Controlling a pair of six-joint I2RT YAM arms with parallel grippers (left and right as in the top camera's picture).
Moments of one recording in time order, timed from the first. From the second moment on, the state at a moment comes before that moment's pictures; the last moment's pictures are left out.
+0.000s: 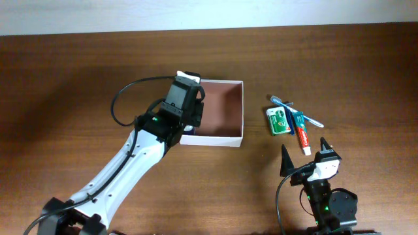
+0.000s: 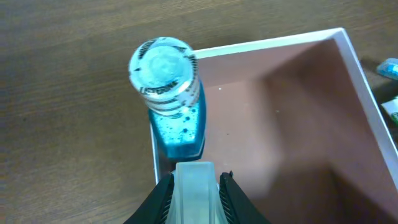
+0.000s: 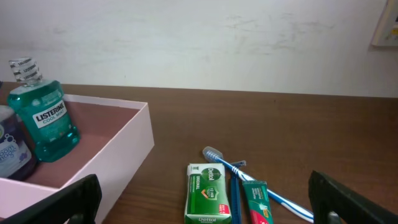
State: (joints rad) left arm -0.51 1.55 1.15 -0.45 -0.19 -0.18; right arm 0.08 0.01 0.01 -0.07 -0.07 0.02
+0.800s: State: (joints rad) left arm -0.50 1.56 1.15 -0.45 -0.18 -0.18; right arm 0.08 0.01 0.01 -0.07 -0.07 0.02
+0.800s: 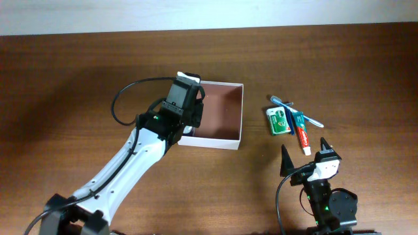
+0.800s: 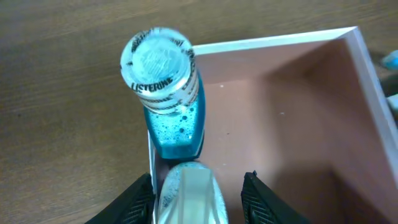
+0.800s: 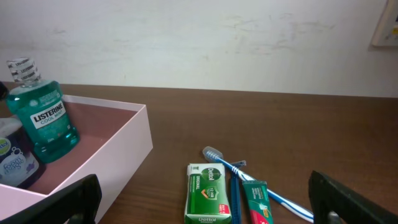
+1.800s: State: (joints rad) left arm -0.14 1.60 1.15 -0.72 0.01 -0.33; right arm 0.08 0.01 0.01 -0.07 -0.07 0.02
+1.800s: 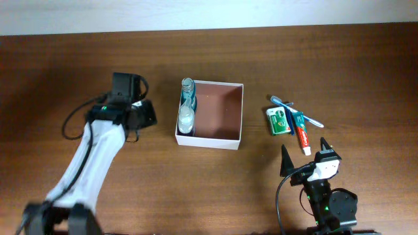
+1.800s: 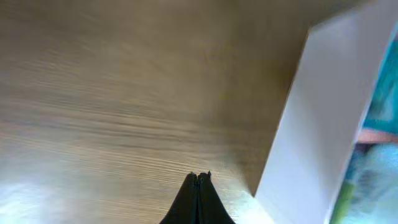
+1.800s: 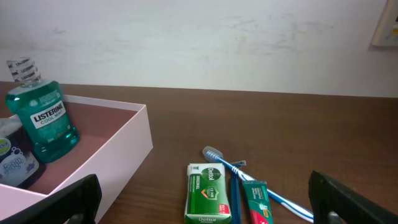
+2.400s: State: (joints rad) left arm -0.19 1.75 1.15 -0.68 0.30 -0.20; right arm 0.08 0.01 0.01 -0.07 -0.07 0.02
